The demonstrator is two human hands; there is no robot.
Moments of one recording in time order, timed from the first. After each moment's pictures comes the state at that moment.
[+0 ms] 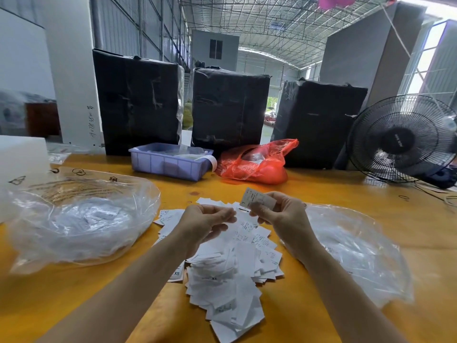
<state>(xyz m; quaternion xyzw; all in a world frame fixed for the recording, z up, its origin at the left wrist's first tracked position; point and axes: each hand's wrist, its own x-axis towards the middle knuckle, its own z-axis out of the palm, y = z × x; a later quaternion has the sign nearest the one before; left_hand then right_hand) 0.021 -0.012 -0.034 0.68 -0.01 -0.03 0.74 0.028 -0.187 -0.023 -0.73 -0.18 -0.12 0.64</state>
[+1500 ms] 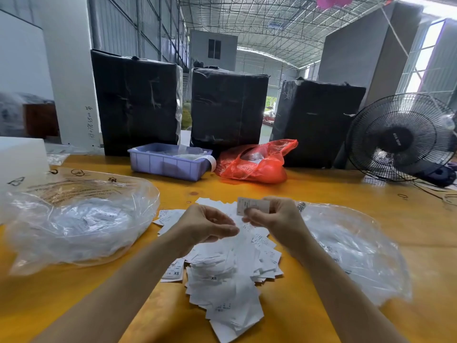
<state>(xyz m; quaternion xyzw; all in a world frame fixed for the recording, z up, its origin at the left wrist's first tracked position) 0.024 -0.001 -0.035 0.75 -0.08 -0.06 0.65 0.018 -0.181 -0.019 -0.78 -0.18 -0.10 0.59</state>
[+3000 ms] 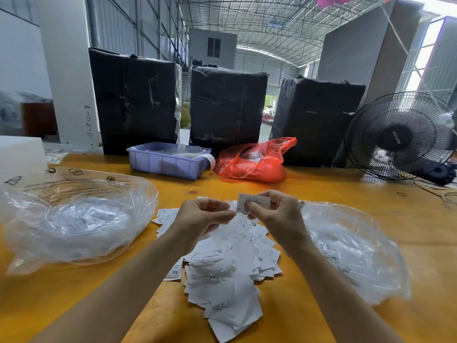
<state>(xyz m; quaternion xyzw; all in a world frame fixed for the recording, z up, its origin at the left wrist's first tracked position) 0.025 -0.010 -0.033 0.66 -0.04 0.00 0.75 0.018 -0.177 -0.021 -0.77 -0.17 -0.20 0.58</state>
